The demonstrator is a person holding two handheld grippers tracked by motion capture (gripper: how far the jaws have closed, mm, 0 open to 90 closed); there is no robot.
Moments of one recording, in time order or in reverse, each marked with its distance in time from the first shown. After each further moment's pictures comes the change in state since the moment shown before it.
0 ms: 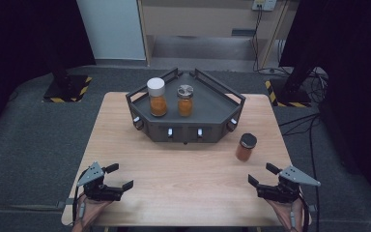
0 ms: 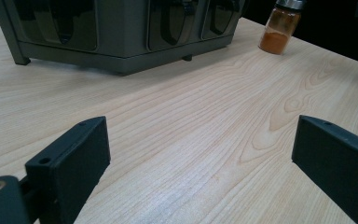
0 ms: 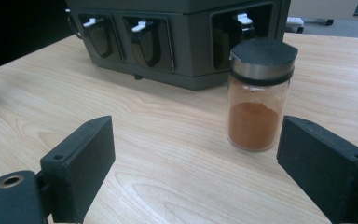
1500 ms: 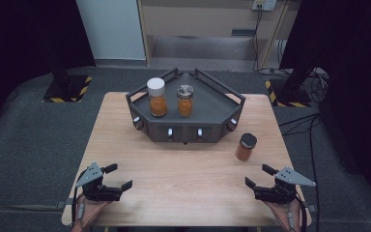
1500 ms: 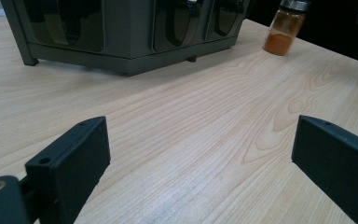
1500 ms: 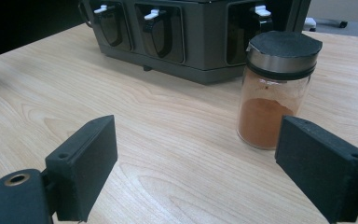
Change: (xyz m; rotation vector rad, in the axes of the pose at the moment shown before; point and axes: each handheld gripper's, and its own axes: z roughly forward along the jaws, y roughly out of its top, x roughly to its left) left arm -0.002 -0.002 -0.003 -0.007 0.017 -0.003; right arm -0.002 -0.006 0.006 0.015 0.034 -0.042
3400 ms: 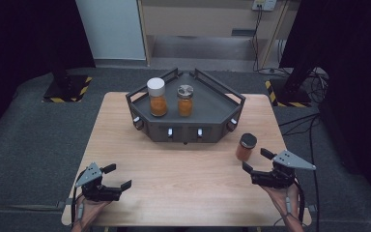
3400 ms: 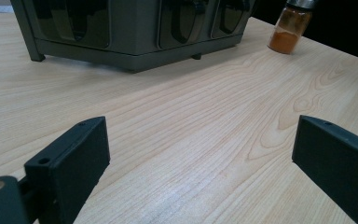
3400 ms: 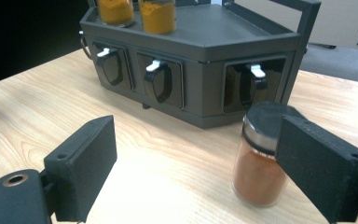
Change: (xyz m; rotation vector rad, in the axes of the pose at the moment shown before) left arm -0.002 0.000 -0.001 0.008 0.018 -0.006; right arm 0.009 0.047 0.007 -0.039 -0.018 -0.031
